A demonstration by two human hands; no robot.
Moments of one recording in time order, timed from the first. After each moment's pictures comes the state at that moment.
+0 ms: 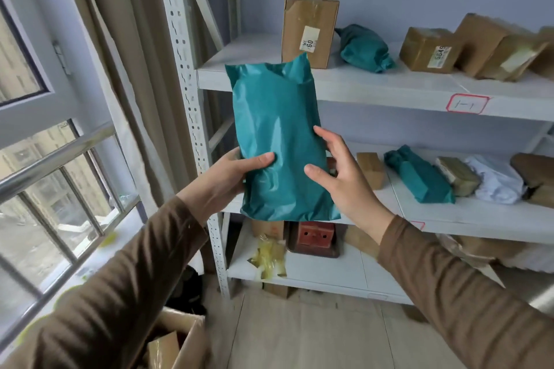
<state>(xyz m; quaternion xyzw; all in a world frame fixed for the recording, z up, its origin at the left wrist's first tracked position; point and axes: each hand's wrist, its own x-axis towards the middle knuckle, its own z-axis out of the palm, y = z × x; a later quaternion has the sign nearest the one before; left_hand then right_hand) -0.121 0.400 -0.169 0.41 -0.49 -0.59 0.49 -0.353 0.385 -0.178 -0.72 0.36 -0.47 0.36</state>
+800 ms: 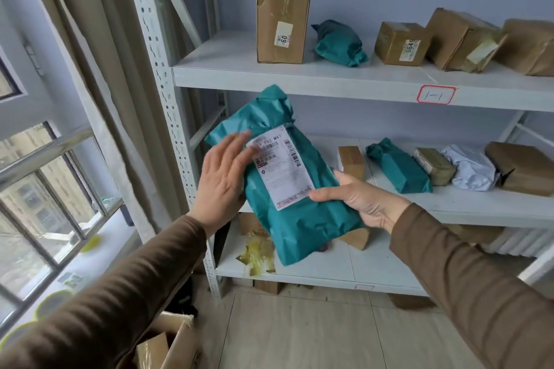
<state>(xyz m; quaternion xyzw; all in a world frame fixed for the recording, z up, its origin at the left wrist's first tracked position) -0.148 0.390 -0.239 0.44 -0.76 0.25 0.41 -0.430 0.401 -0.186 -0.53 0.38 -0.29 0.70</state>
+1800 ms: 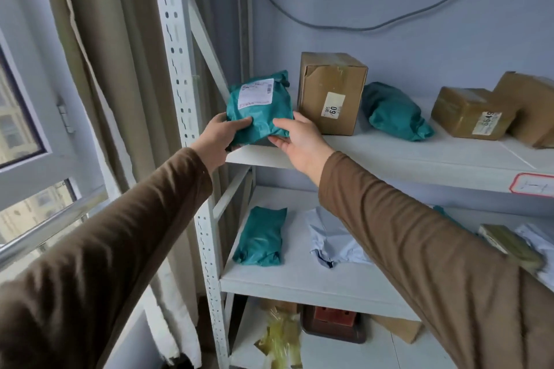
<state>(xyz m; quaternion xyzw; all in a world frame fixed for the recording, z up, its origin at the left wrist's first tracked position) -0.042 0.159 -0.052 0.50 -0.40 -0.44 0.63 -0.201 0.148 -0.046 -0.44 0.32 -0.53 0.65</state>
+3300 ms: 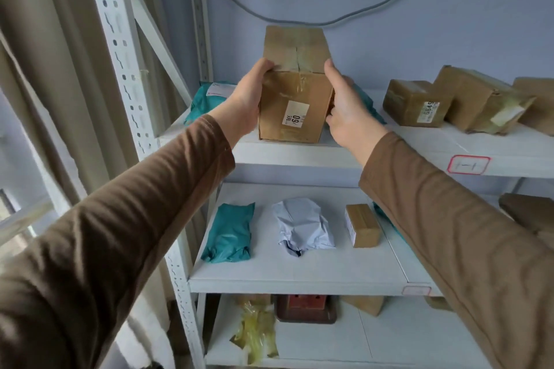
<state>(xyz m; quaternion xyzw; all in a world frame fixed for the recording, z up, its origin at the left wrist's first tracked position) -0.161 0.144 0.016 0.41 -0.50 -0.49 0.58 -0.330 0.148 0.005 -0.48 0.41 -0.61 0.47</state>
